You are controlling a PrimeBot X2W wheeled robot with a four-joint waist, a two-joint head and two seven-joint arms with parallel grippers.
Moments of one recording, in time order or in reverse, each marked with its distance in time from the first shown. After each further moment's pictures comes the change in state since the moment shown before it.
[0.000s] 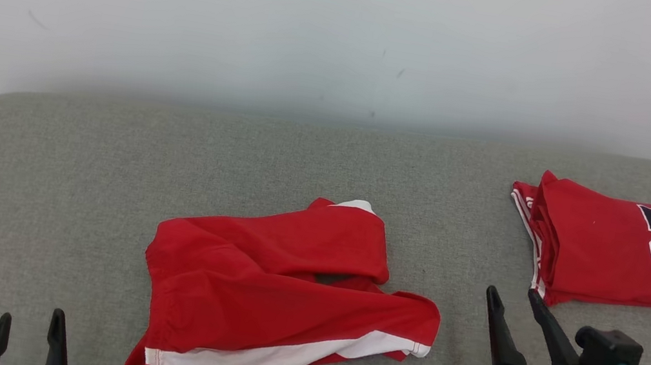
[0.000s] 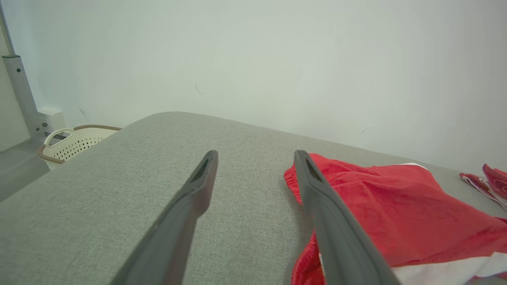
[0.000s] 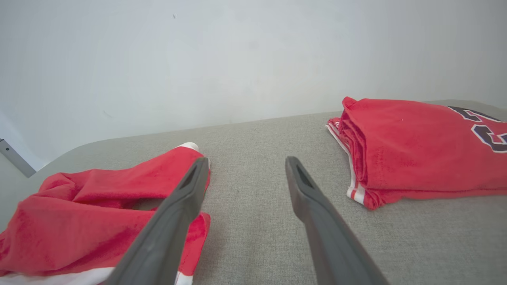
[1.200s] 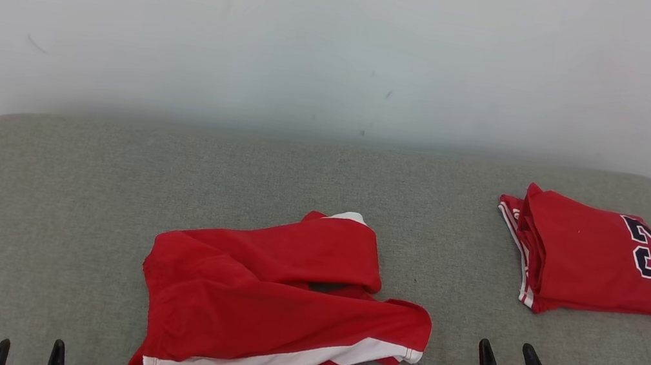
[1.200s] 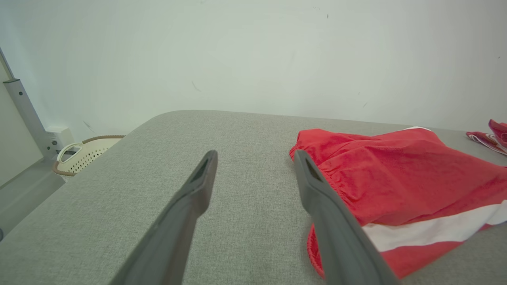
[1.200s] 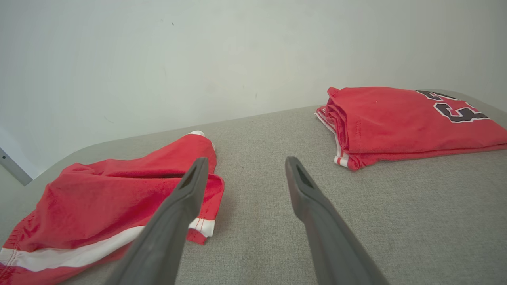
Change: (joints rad) left arm 0.050 0.035 -0.003 0.033 0.115 -0.009 0.000; right arm 0.277 0.133 -0.201 -0.261 -0.200 0.000 0.062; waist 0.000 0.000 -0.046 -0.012
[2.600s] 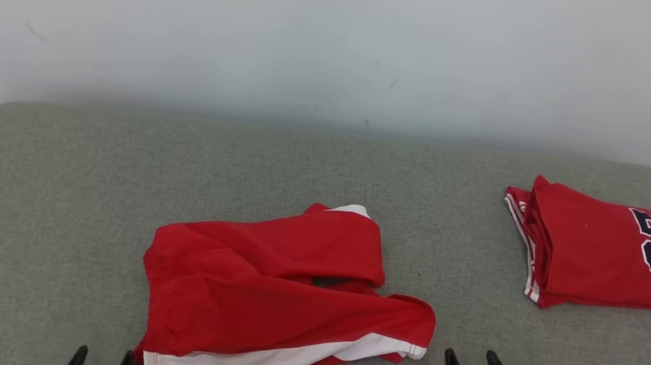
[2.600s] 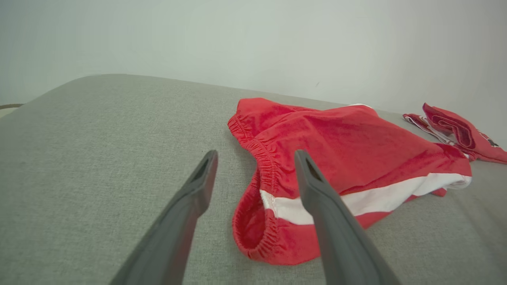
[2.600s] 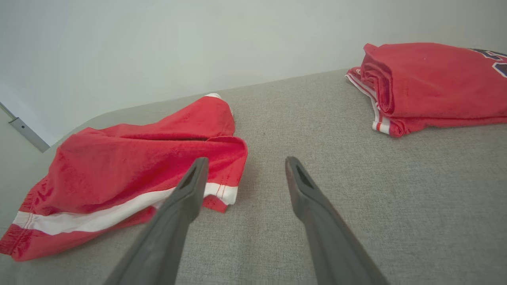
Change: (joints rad) left arm -0.043 -0.020 -0.114 0.082 -0.055 -0.088 0.000; right arm -0.028 -0.002 0.080 0.057 0.035 0.000 0.026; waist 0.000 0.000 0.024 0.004
